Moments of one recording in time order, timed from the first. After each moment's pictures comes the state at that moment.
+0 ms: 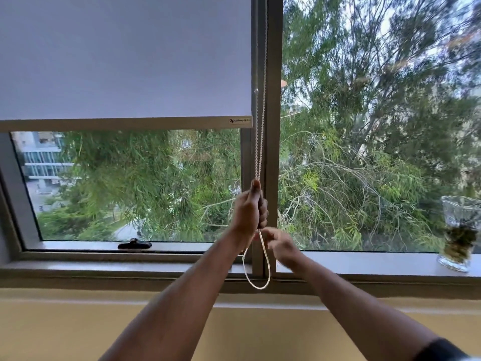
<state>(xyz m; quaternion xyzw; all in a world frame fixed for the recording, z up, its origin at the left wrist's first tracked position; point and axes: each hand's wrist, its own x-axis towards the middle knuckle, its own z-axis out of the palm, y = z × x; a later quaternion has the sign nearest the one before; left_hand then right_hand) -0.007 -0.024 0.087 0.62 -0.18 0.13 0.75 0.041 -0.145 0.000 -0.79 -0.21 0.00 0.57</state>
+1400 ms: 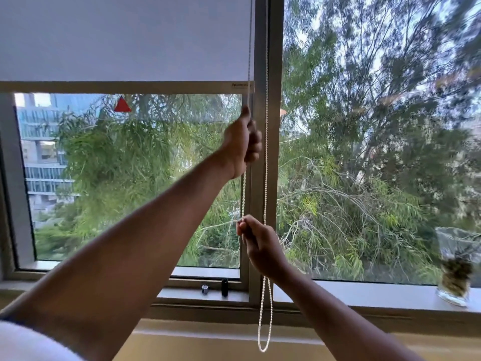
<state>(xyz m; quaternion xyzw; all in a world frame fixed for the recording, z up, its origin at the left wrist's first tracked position) -0.048 -0.013 0.288 0.61 -0.21 0.15 0.75 -0.007 -0.104 0.076 -0.73 -0.39 -0.31 0.46</state>
